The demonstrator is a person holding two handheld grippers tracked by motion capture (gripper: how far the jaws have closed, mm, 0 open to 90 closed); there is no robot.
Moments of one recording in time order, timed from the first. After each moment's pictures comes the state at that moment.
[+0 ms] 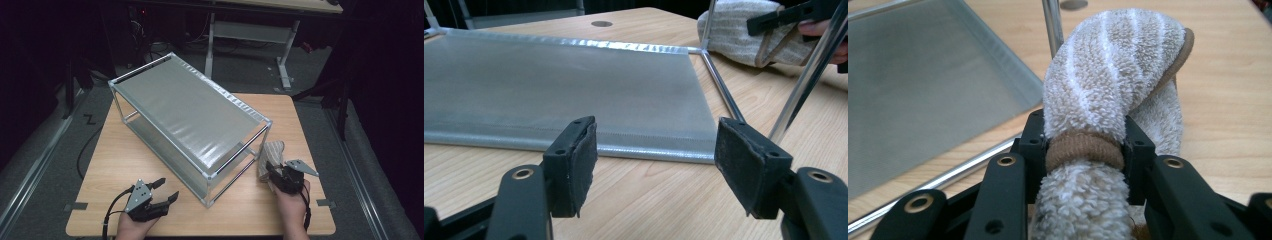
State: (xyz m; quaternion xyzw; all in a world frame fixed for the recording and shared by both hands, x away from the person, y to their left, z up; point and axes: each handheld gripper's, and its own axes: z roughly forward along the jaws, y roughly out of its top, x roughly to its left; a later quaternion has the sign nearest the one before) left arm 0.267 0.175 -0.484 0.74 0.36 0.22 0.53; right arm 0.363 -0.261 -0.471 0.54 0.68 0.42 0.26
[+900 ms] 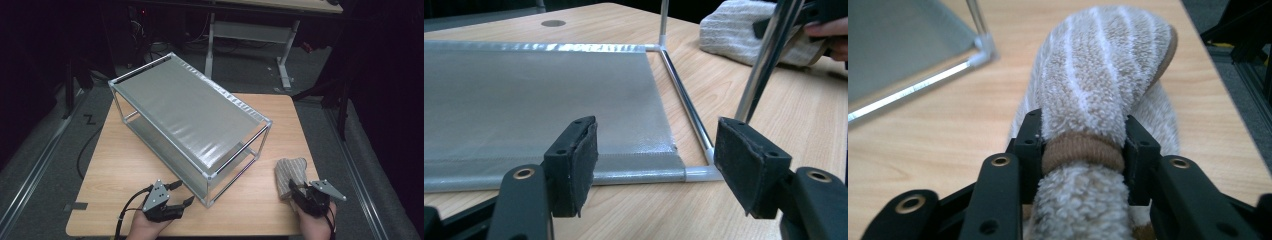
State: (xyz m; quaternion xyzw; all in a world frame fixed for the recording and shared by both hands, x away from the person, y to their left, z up) left arm 0.274 0.137 -0.486 0.76 0.31 0.19 0.54; right arm 0.311 -0.321 -0.481 0.58 0.67 0.38 0.28
